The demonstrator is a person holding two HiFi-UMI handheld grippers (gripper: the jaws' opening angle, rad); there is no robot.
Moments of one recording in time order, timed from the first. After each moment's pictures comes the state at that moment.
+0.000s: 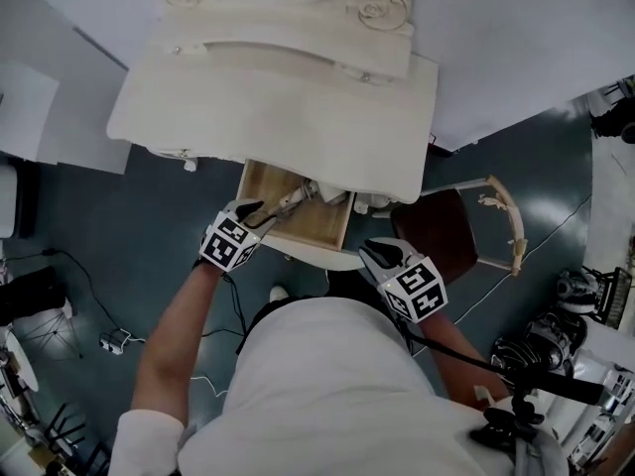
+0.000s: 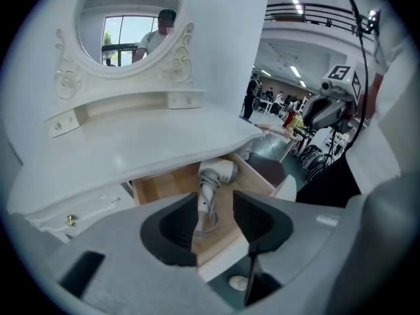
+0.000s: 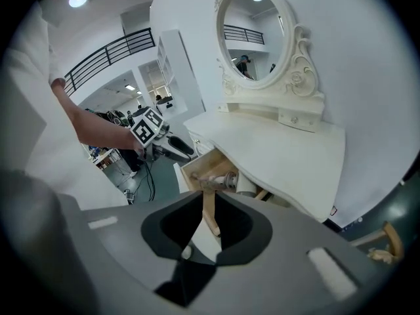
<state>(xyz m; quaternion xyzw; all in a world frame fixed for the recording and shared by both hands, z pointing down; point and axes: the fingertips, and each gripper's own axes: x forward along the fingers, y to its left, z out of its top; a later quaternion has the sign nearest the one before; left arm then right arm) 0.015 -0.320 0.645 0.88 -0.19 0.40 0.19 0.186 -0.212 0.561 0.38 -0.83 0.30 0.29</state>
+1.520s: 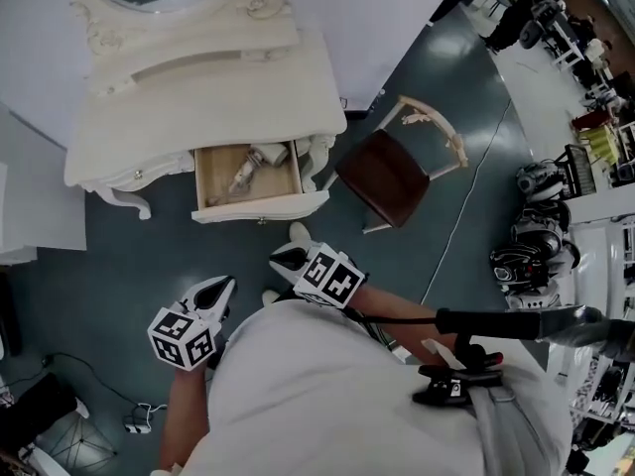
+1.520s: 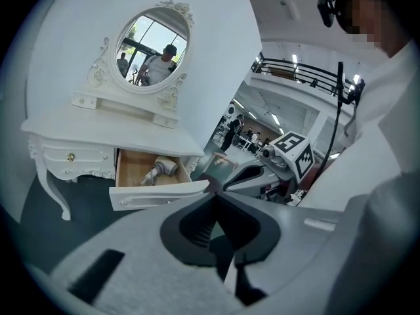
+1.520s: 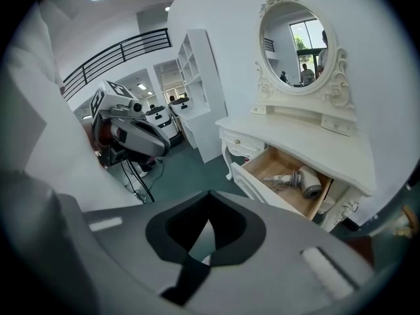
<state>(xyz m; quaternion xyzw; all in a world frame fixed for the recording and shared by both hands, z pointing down) -0.102 -0.086 0.496 0.92 -0.13 0.23 0.30 -0.033 -0.079 0.535 0.37 -0.85 0.27 0.28</state>
